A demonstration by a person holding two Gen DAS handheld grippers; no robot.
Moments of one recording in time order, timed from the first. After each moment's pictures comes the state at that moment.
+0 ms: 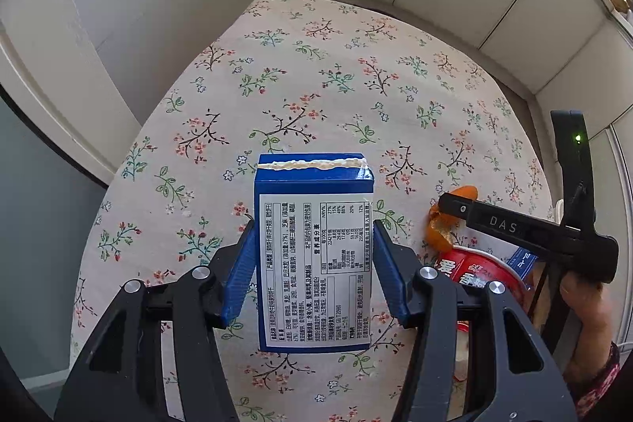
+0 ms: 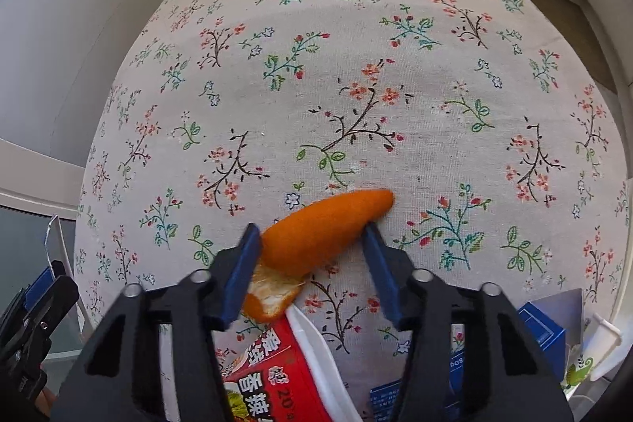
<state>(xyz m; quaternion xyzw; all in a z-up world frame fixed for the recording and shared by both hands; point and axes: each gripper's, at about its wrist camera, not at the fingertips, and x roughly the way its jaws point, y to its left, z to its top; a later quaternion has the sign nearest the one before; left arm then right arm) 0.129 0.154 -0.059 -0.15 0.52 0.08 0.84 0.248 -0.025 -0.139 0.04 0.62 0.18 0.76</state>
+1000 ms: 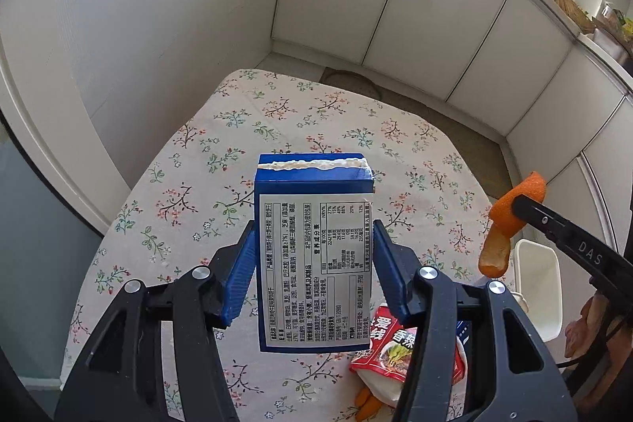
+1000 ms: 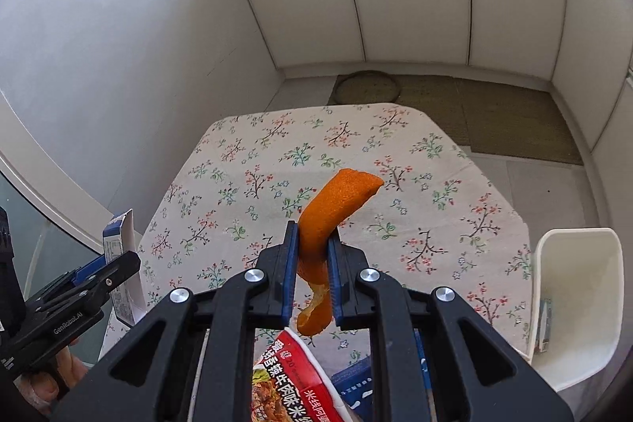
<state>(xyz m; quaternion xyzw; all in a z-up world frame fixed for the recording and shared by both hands) 0.124 0.115 0.002 -0.15 0.42 0.07 0.89 0.204 -0.101 0.008 0.06 0.43 0.19 0.88</state>
